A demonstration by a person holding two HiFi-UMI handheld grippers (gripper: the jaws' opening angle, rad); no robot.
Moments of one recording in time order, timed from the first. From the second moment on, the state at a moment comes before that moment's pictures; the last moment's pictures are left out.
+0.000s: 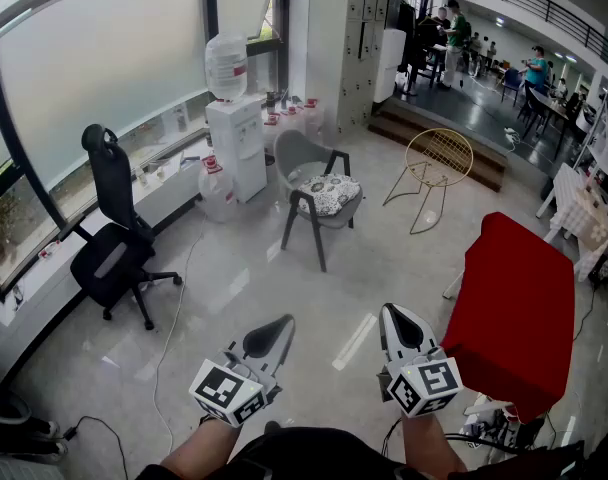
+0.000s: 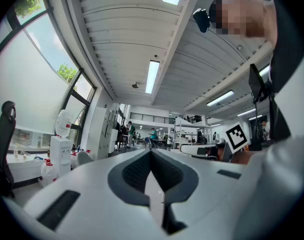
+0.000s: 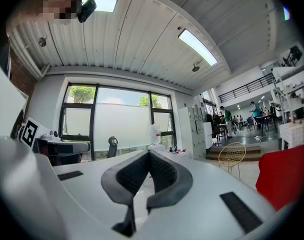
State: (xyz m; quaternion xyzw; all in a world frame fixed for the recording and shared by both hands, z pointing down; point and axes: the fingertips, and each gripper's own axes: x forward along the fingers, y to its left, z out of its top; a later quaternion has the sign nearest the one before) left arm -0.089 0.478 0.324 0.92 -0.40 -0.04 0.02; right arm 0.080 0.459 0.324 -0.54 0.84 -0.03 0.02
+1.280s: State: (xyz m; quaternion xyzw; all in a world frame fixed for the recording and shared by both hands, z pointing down) left arm -0.138 0.475 0.330 0.92 -0.39 -0.05 0.03; right arm 0.029 0.457 0.323 -0.54 0.84 -0.03 0.01
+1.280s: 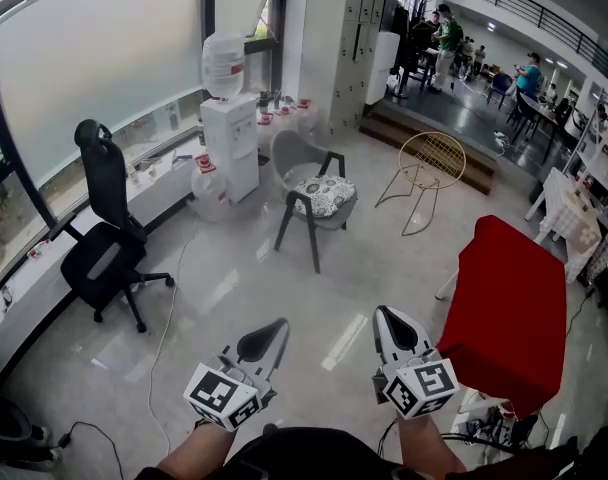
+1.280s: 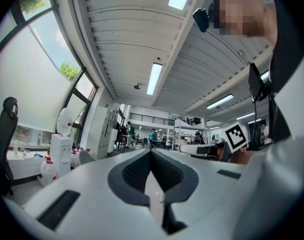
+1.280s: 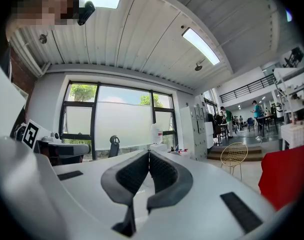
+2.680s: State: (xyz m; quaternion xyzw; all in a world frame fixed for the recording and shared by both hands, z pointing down) left arm -0.139 0.326 0.339 0.91 -0.41 -0.03 0.04; right arm 0.029 0.302 0.332 -0.53 0.85 -0.04 0.03
